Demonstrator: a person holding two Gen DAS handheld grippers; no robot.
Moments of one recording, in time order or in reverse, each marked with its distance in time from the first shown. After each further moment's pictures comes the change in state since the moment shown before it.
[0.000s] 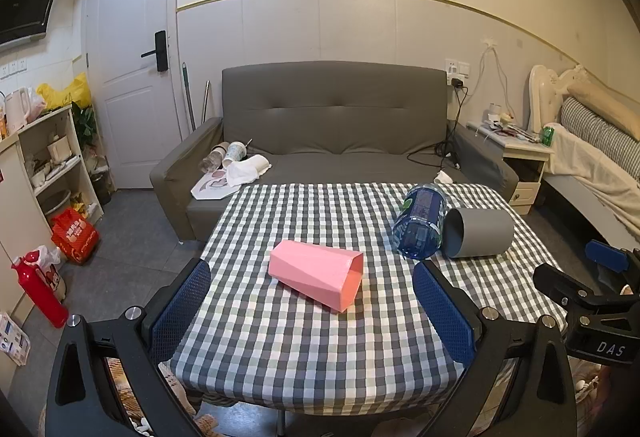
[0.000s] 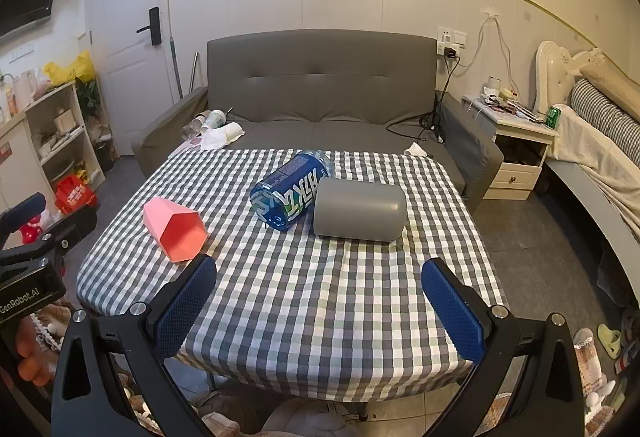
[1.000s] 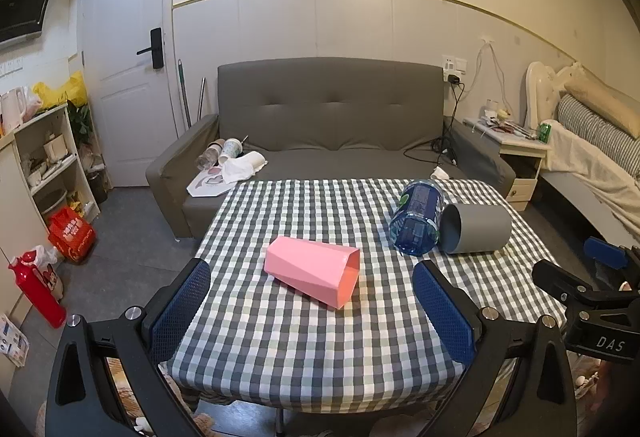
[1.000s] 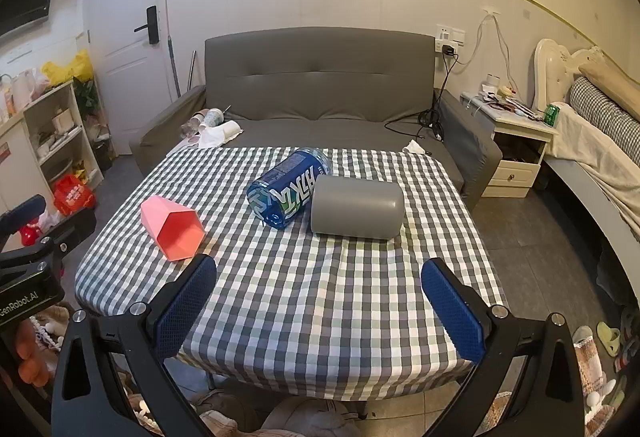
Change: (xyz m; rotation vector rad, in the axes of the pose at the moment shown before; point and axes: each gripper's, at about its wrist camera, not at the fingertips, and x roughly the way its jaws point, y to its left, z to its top) left arm 0.003 0.000 -0.004 0.000 0.013 -0.008; right arm 0.006 0.002 -0.006 0.002 0.004 -0.003
